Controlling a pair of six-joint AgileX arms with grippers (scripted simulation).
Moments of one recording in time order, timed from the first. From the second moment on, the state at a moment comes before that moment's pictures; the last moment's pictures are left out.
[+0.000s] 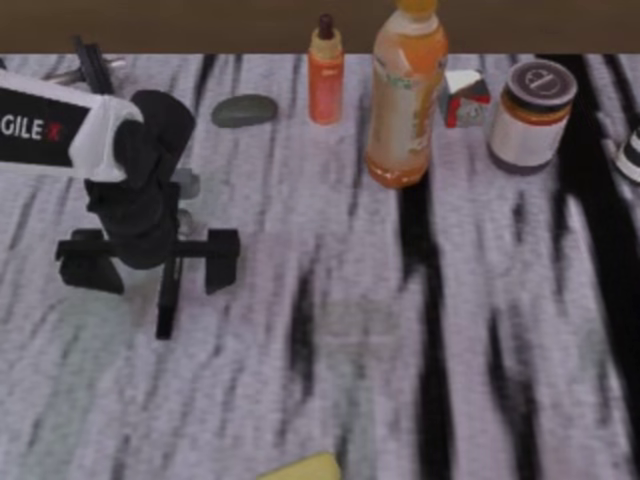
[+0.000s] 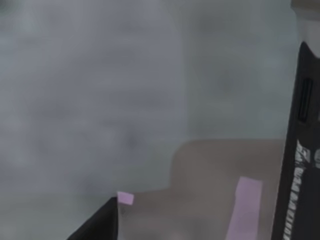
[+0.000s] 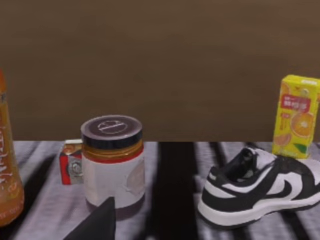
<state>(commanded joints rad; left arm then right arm) -0.30 2.17 1.26 -0.58 -0.02 -0.27 0.00 0.00 0.00 0.00 0.00 0.00</state>
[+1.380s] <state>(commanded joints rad) -0.30 2.12 1.28 -0.60 -0.03 -0.26 0.00 0.00 0.00 0.00 0.00 0.00</state>
